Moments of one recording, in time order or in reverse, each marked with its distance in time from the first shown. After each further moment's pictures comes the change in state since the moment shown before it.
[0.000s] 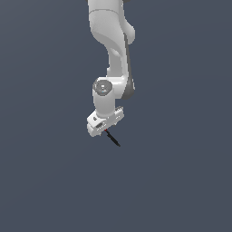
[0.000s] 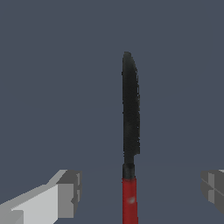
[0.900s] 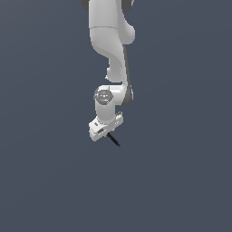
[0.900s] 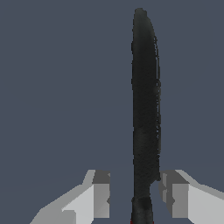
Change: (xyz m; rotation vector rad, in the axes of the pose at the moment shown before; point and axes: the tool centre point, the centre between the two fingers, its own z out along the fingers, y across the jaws) arm 0.000 -0.001 0.046 0.000 0.000 -0.005
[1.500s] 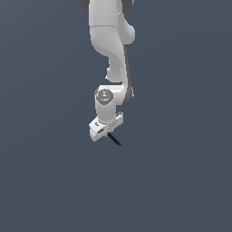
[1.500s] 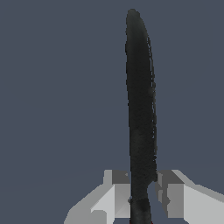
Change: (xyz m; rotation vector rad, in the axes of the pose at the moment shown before) arm 0.003 0.000 -0.003 0.001 0.000 -0.002
